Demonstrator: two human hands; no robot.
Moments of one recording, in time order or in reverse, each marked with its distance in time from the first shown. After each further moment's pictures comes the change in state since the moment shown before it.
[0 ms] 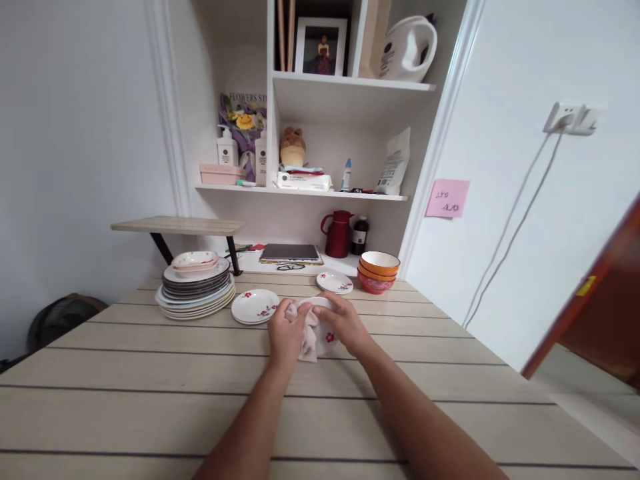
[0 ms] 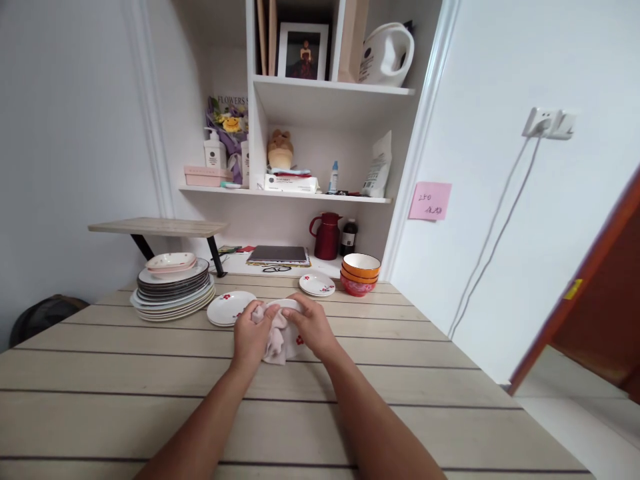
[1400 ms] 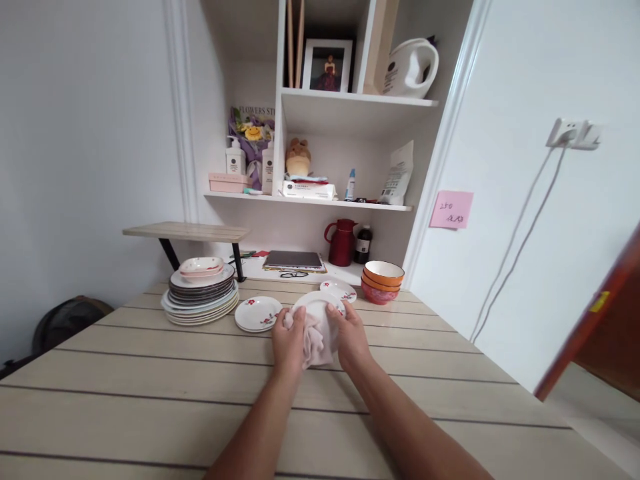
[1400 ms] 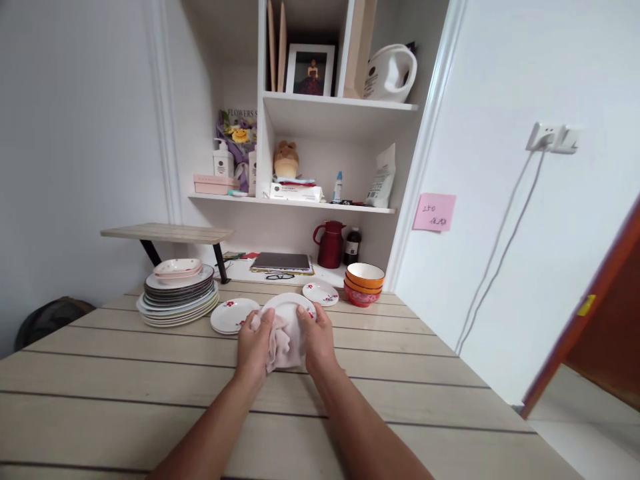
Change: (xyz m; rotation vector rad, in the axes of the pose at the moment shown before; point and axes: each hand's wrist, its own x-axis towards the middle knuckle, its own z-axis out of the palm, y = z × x) left_hand -0.006 0.001 0.006 -0.309 0.099 -0.256; right_hand 0.000 0.010 0.022 0.471 0.364 0.074
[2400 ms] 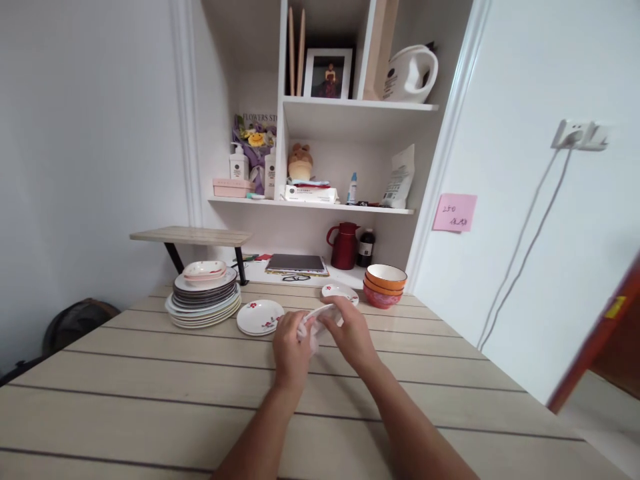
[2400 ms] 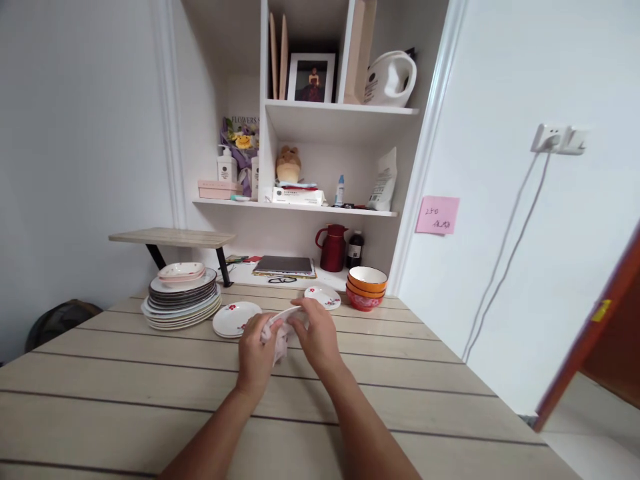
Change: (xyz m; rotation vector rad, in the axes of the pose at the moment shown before) left_hand -0.002 0.004 -0.009 0.384 -0.123 0.536; right_hand 0.008 -0.032 -0.014 -0.895 -0.239 -0.554
